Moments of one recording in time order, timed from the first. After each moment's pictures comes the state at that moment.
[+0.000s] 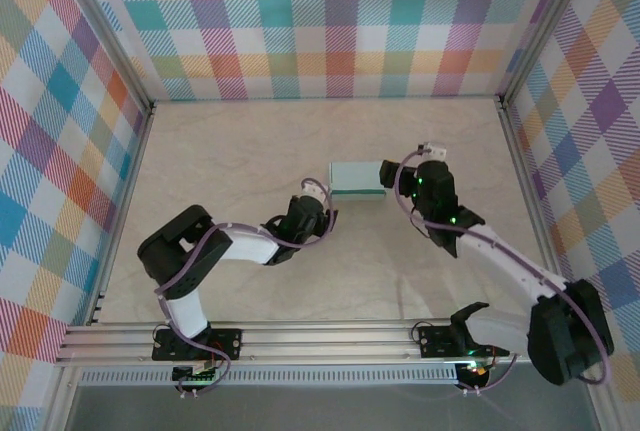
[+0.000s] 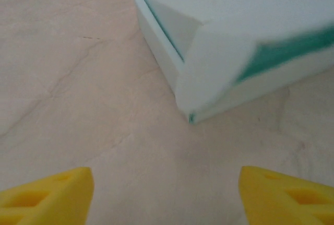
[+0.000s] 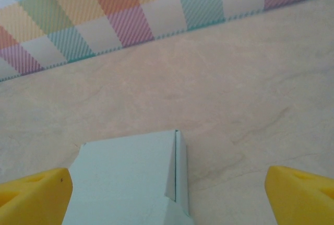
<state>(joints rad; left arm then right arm) -0.83 1.75 0.70 0.45 -0.39 -0.21 0.42 1.19 0.71 0.04 0.23 0.45</state>
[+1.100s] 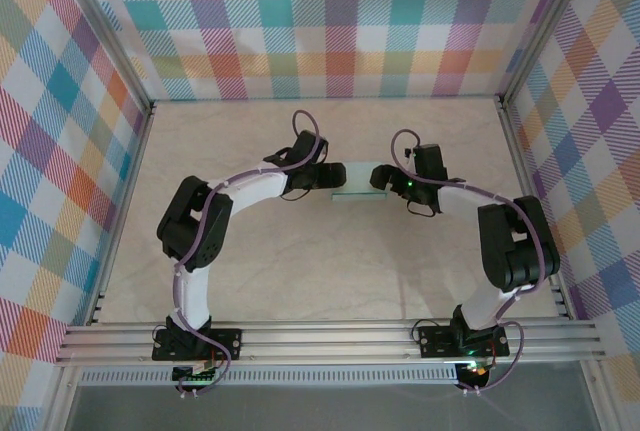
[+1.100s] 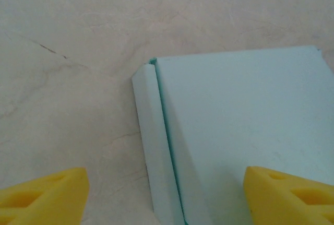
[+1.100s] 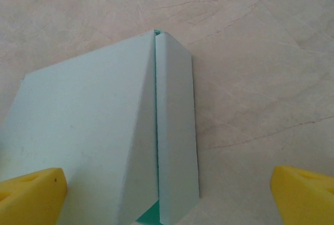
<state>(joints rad) -0.60 1.98 1.39 -0.27 0.07 -0.56 0.24 1.67 0.88 -0.02 -0.26 0.51</state>
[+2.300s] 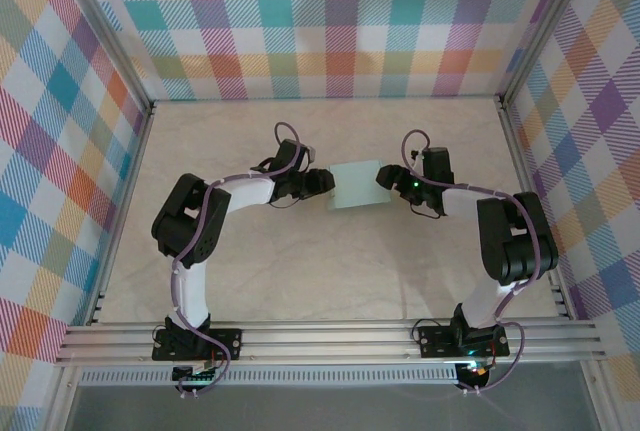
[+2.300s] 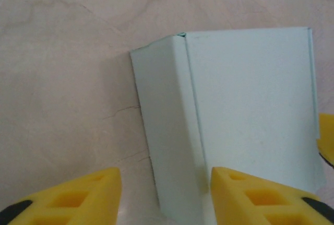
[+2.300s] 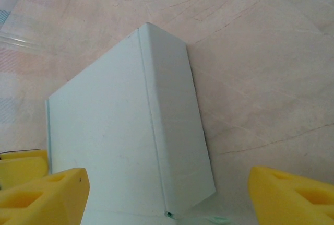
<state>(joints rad) -0.51 1.98 1.21 -0.05 0.33 -0.72 0.18 1.71 0.82 0.12 -0.43 0.63</state>
